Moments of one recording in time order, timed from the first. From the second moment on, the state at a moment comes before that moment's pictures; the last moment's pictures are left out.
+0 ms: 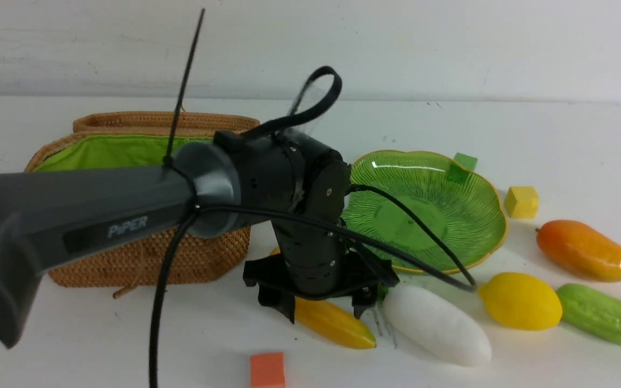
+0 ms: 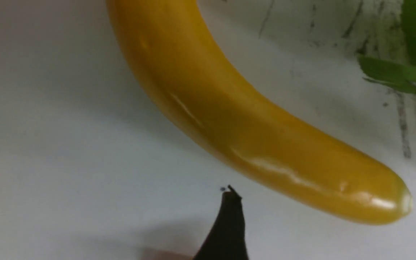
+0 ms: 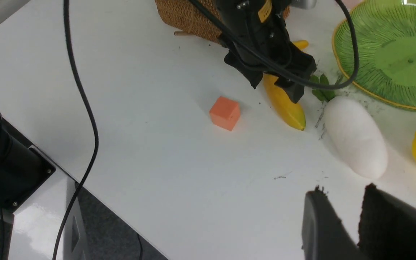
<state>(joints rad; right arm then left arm) 0.23 0.53 -1.06 0.53 1.27 -0.30 -0.71 1.97 -1.48 0.01 0.86 -0.70</state>
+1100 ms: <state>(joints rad) 0.23 0.51 -1.06 0.51 1.27 -0.31 -0.71 1.98 -1.49 0.09 0.79 -0.72</state>
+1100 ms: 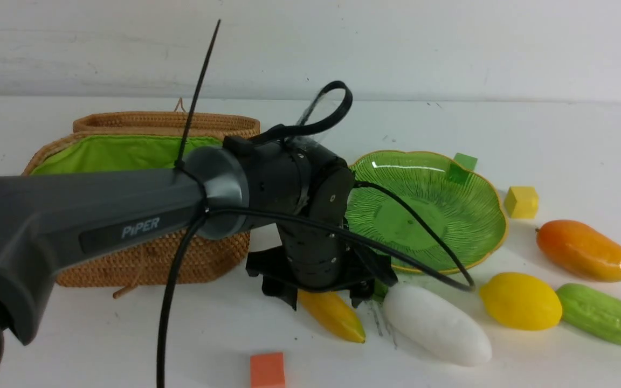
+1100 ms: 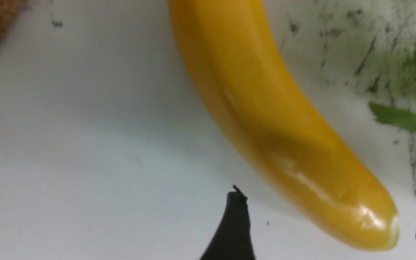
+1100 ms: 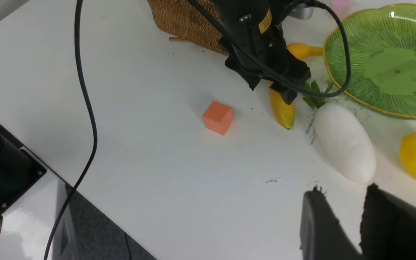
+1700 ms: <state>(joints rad) 0.23 0.51 -1.06 0.51 1.27 -0.31 -0.71 2.06 -1.49 0.19 0.75 -0.76</state>
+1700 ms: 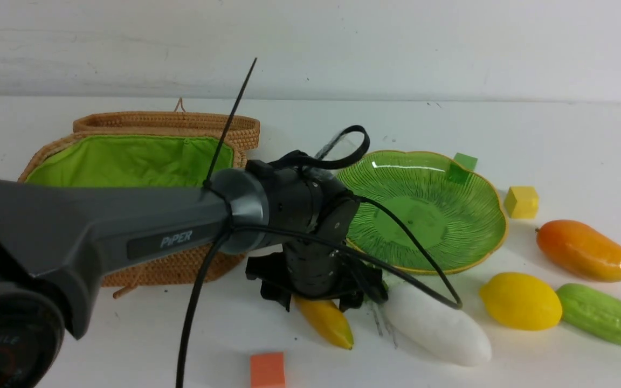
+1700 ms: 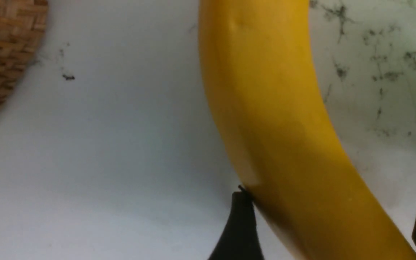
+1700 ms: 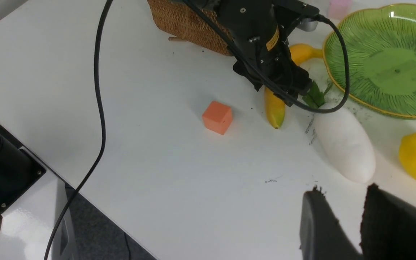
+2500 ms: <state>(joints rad) 0.23 0.51 -1.06 0.53 1.27 -0.31 -0.71 2.06 -1.49 0.26 0.83 -0.80</state>
